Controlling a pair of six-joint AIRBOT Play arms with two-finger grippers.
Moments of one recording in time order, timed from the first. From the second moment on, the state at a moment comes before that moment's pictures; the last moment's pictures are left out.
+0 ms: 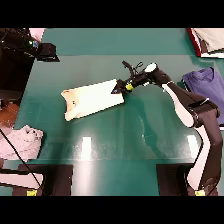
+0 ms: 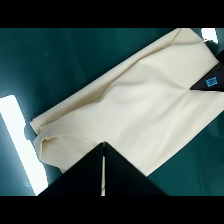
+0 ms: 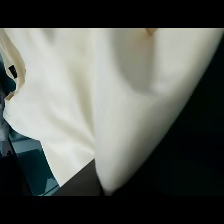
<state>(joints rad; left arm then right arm) -0.04 -1.56 1.96 1.20 -1.48 -1.39 0.29 -2.09 1.80 -0.53 1.28 1.23</state>
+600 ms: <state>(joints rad) -0.04 -1.56 1.96 1.20 -1.49 -1.41 -0.26 -1.68 1.66 -0.64 1.16 1.25</state>
